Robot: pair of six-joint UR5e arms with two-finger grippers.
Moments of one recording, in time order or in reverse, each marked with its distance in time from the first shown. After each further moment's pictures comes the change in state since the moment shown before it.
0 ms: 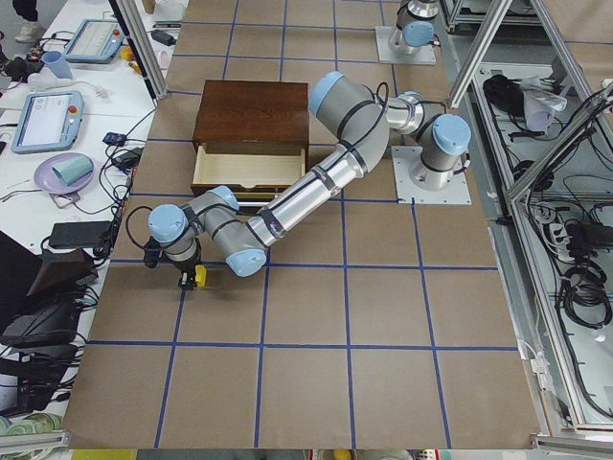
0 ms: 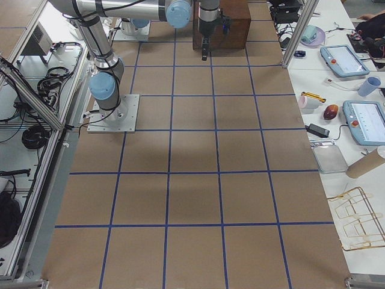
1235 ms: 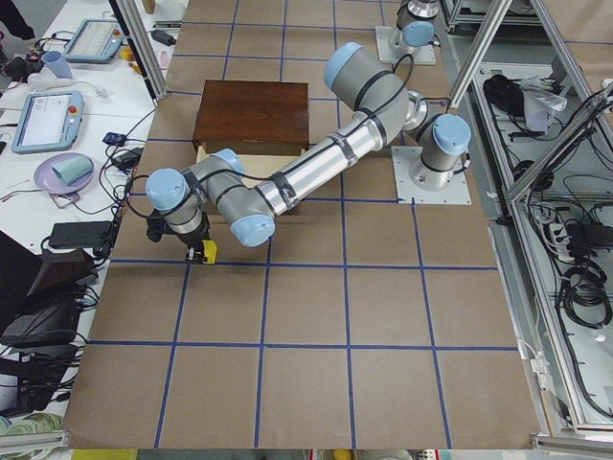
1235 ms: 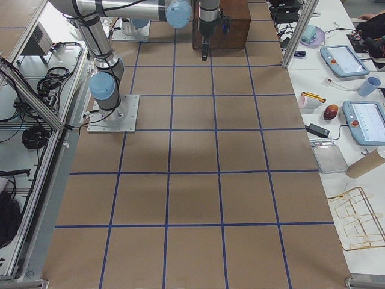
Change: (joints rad) left arm -0.027 0.241 -0.123 -0.186 0.045 -0.001; right arm 0.000 0.000 0.000 0.000 0.001 0.000
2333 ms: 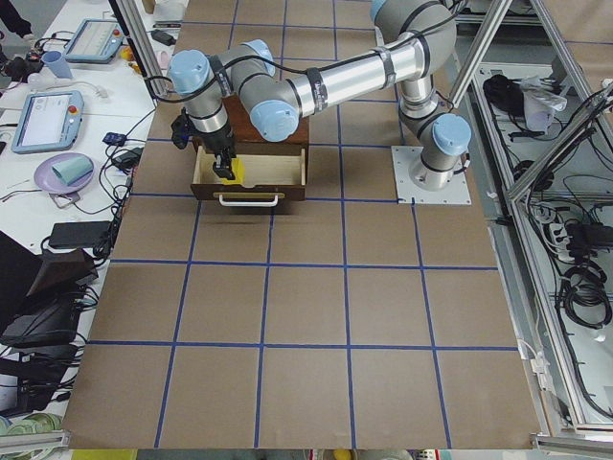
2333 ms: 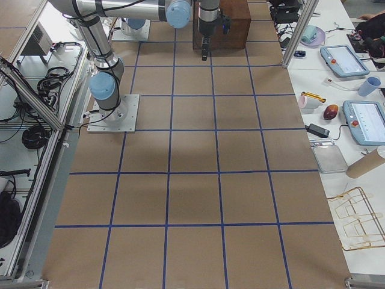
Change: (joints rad) left arm -0.164 0.305 -0.187 -0.203 0.010 -0.224; right arm 0.000 0.000 0.000 0.000 0.000 0.000
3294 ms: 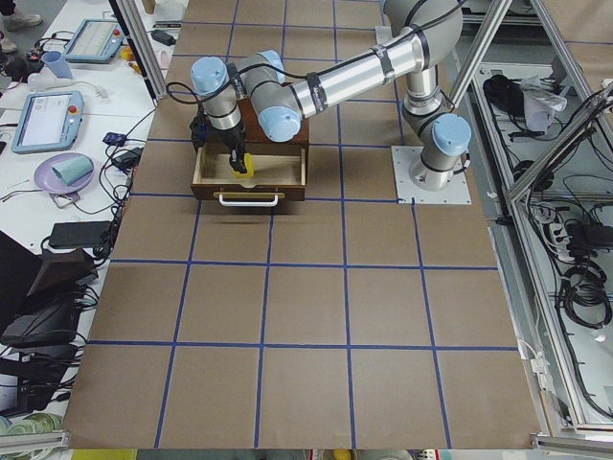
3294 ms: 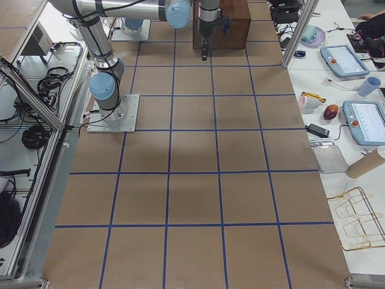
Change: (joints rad) left arm -0.073 0.027 -0.262 0.254 -0.018 -0.136; right arm 0.000 0.000 0.000 0.000 0.000 0.000
